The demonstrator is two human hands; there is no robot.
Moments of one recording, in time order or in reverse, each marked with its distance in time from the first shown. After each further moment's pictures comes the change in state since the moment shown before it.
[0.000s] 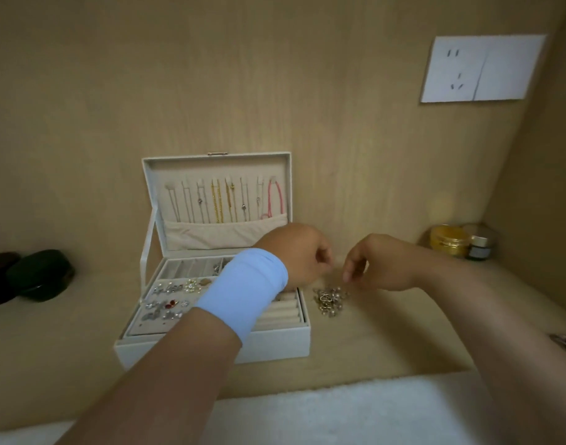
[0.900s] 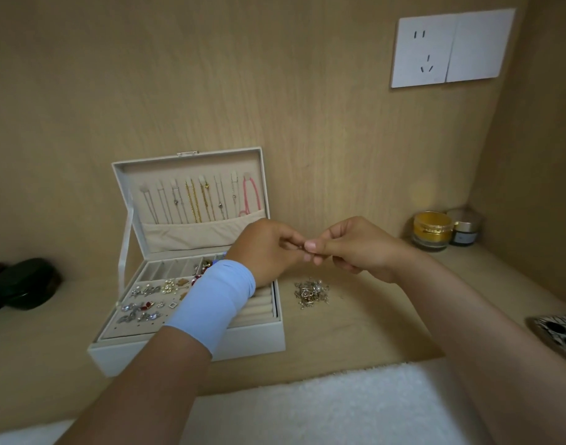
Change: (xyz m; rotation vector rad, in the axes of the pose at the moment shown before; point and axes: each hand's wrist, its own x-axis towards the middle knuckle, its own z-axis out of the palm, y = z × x) left_hand -0.001 -0.001 0.021 -0.421 0.199 -0.158; right_hand 0.006 0.010 0.011 0.878 0.111 0.043
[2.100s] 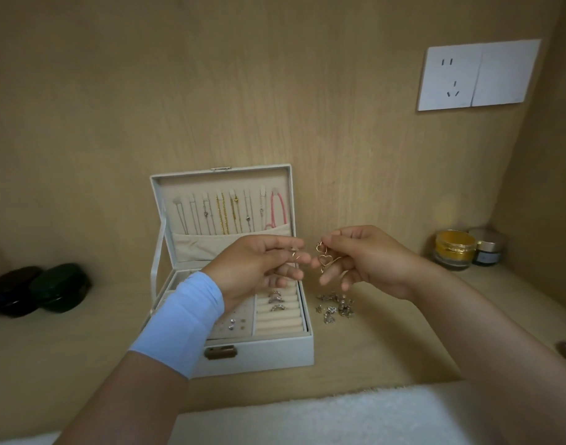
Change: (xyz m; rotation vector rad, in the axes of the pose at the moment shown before) left_hand -0.028 -0.017 -0.052 -0.785 -0.210 -0.217; right_hand -0.008 -0.033 0.027 0.288 -0.072 -0.034
